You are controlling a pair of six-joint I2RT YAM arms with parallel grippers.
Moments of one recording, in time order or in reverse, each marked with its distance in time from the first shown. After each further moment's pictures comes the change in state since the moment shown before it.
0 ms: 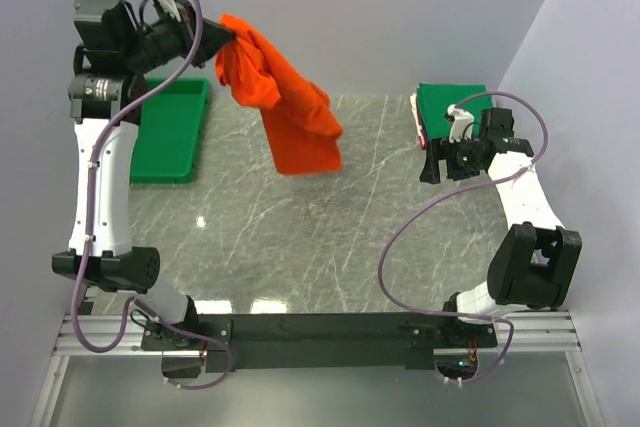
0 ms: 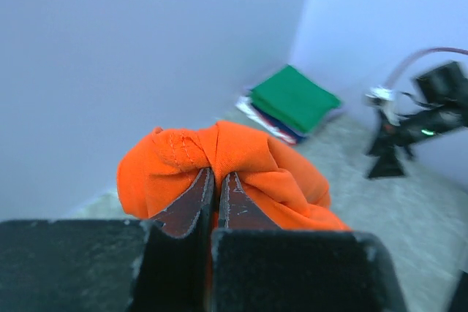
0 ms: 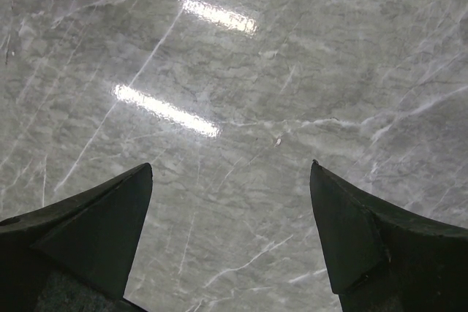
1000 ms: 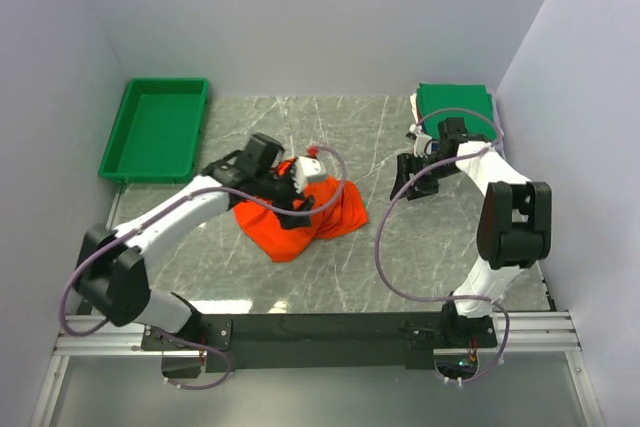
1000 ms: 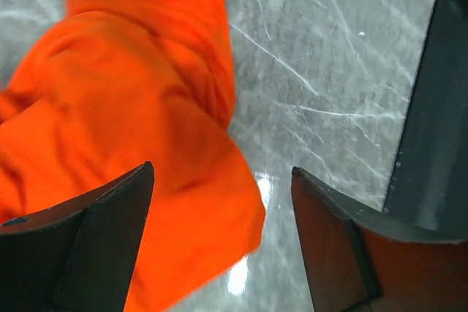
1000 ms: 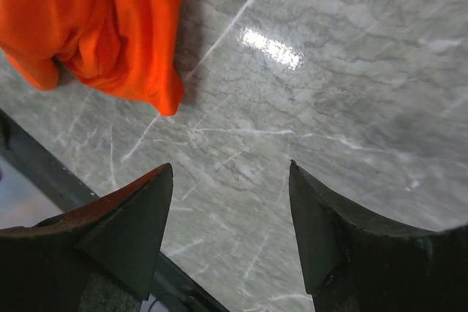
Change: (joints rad) left arm -0.508 -0.193 -1.089 0.029 -0.113 0.511; right arm 0.150 0.229 0.008 -0.050 -0.123 0.089
